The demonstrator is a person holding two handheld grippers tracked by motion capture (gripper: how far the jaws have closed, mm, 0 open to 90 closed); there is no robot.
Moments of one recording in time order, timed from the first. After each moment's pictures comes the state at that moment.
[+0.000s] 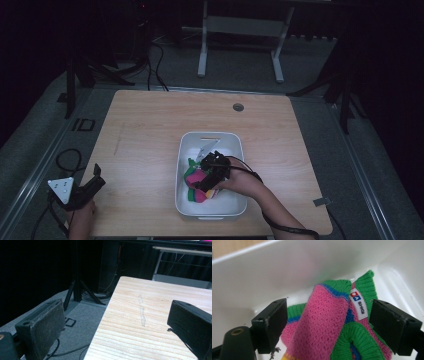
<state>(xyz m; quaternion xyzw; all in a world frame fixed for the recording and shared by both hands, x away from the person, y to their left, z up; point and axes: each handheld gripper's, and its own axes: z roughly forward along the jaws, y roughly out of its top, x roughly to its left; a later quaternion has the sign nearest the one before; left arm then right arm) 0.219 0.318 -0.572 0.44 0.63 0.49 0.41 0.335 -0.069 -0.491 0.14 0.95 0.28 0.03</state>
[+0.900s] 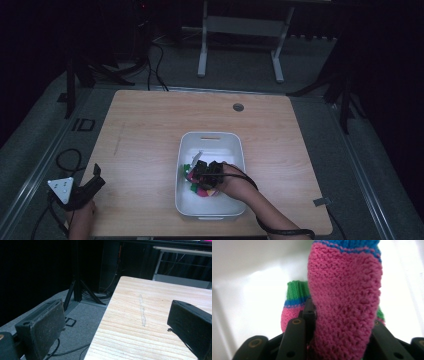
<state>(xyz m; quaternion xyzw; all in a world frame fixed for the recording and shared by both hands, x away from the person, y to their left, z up) 0.219 0.318 -0.572 0.44 0.63 0.49 0.41 0.324 -0.048 -0.514 0.13 0.98 0.15 0.09</state>
